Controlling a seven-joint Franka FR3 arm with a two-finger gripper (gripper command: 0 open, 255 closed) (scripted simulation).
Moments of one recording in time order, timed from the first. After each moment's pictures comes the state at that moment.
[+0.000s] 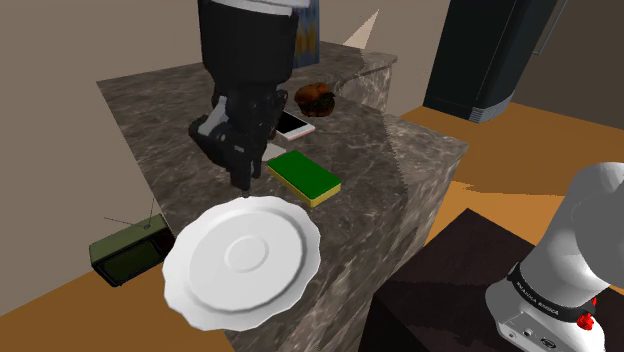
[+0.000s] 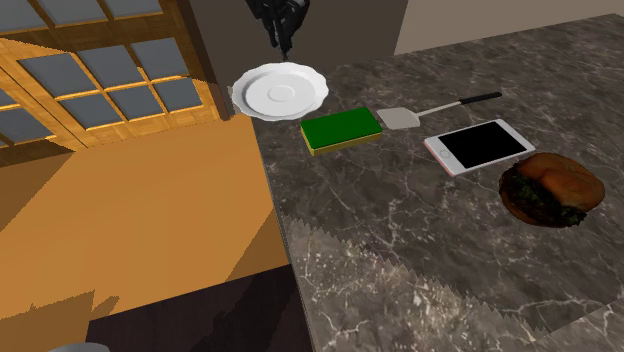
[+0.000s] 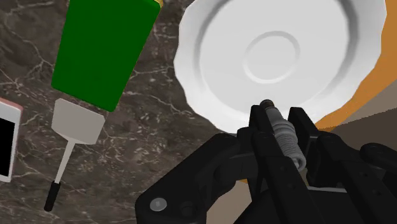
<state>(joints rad) 0.32 -0.12 0.63 -1.72 0.07 1.82 0.38</state>
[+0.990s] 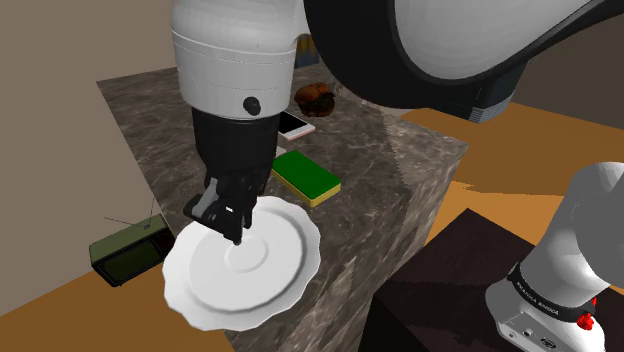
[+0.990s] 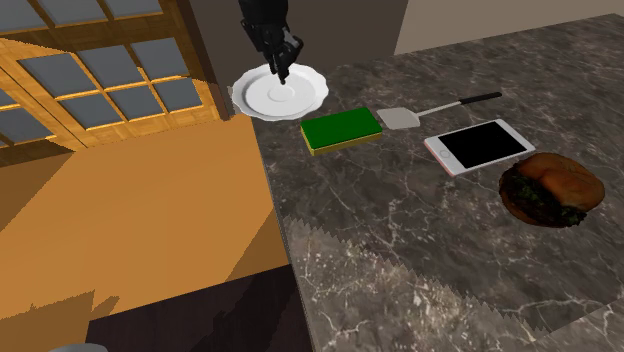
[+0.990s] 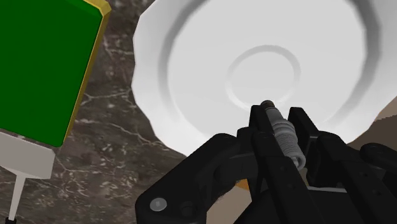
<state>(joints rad) 0.34 -0.06 0.67 -1.84 0.02 1.99 0.44</state>
